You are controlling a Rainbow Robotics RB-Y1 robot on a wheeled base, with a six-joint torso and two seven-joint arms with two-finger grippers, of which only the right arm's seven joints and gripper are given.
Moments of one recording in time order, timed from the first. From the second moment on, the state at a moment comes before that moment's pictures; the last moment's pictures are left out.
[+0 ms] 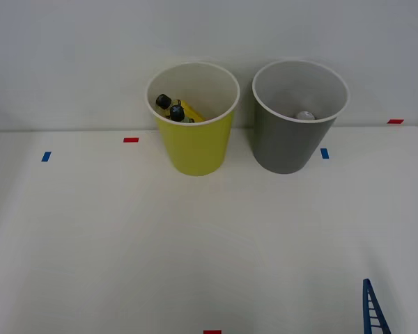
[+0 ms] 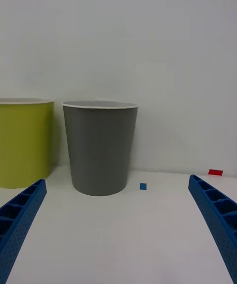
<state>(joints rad) 0.94 -0.02 -0.11 -1.90 0.38 -1.03 1.06</state>
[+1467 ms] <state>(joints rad) 0.92 -0.02 -0.12 -1.78 0.28 -1.03 1.10</state>
